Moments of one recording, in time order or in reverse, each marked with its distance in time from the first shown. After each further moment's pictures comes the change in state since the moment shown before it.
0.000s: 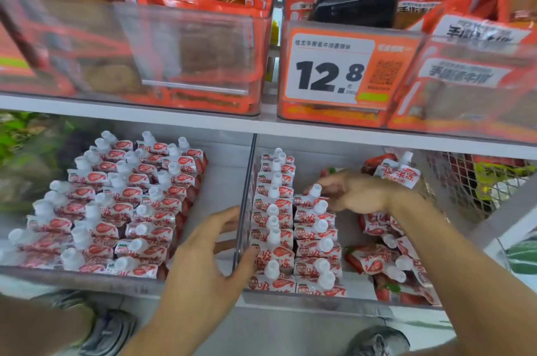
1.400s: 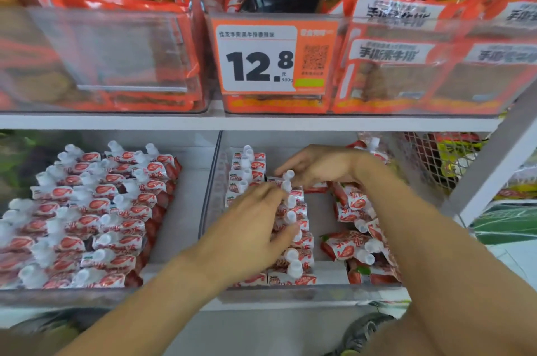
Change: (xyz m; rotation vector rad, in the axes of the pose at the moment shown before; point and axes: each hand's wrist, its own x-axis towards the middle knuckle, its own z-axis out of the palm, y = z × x) left_hand 0.059 0.044 0.063 0.415 -0.411 0.403; right_hand 0.007 -0.012 -0.021 0.091 -0.035 -0.052
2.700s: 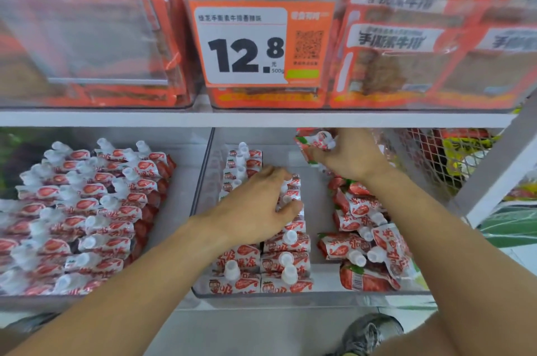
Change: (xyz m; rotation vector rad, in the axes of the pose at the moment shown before) left_hand 0.046 -0.008 0.007 -0.036 -0.161 -0.101; right_hand -0.021 0.020 -0.003 -0.246 0.881 -0.131
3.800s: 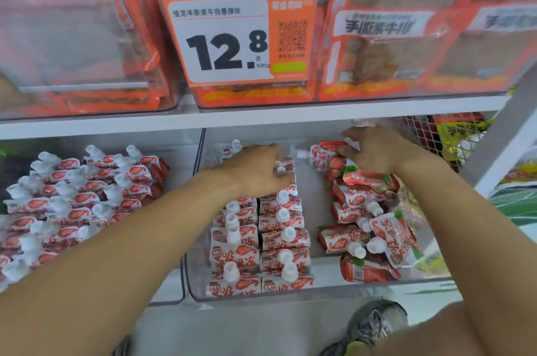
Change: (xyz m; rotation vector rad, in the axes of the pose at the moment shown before) left_hand 0.057 -0.017 -0.013 0.104 -0.159 -0.117; right_hand -0.006 0.040 -0.032 -0.426 -0.389 0.202
